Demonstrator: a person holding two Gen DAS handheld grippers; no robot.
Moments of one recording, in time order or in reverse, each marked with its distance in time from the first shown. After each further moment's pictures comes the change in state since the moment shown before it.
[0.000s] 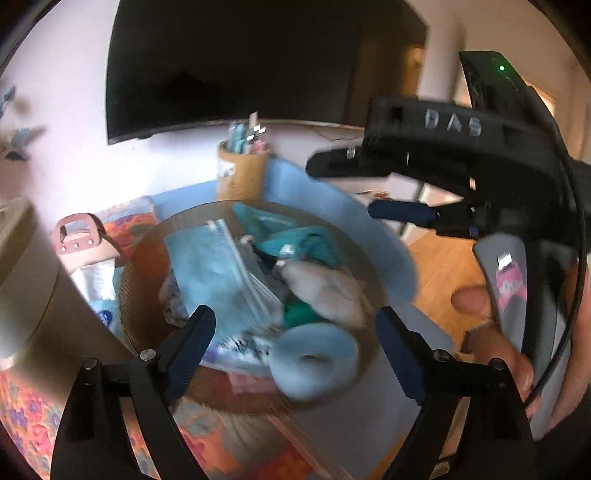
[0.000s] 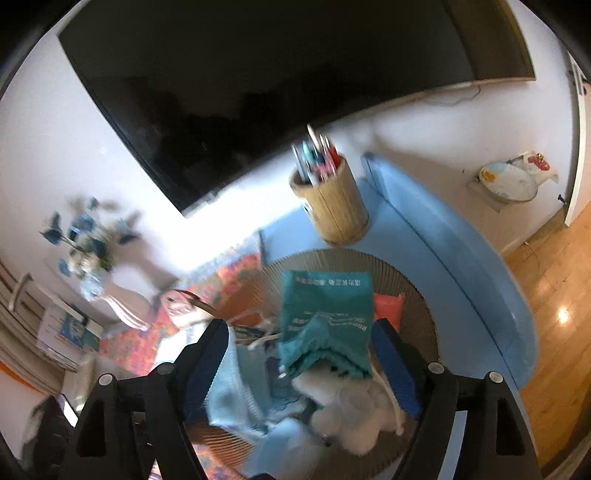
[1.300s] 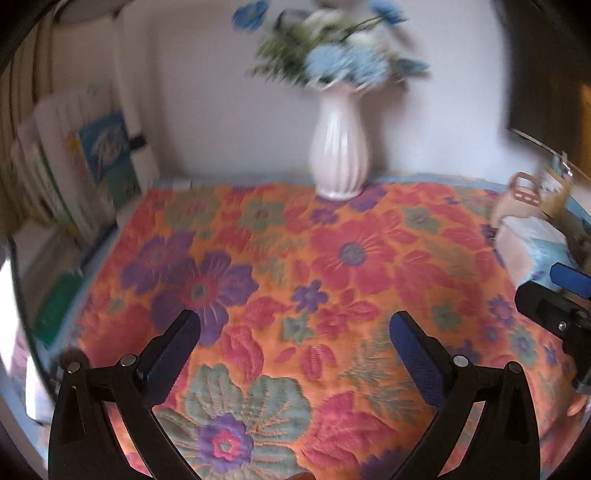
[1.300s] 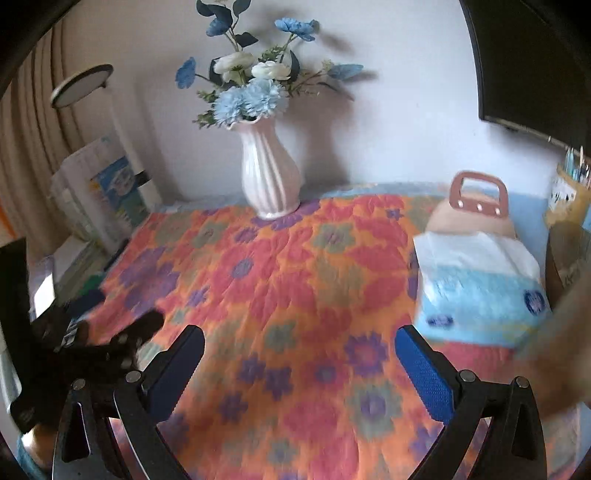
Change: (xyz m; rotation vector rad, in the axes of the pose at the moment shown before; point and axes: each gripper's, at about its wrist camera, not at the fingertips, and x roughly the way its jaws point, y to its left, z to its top) left arm -0.169 0.364 -0.131 -0.307 -0.006 0.695; right arm 0.162 0.327 -0.204 -0.485 0.052 0.069
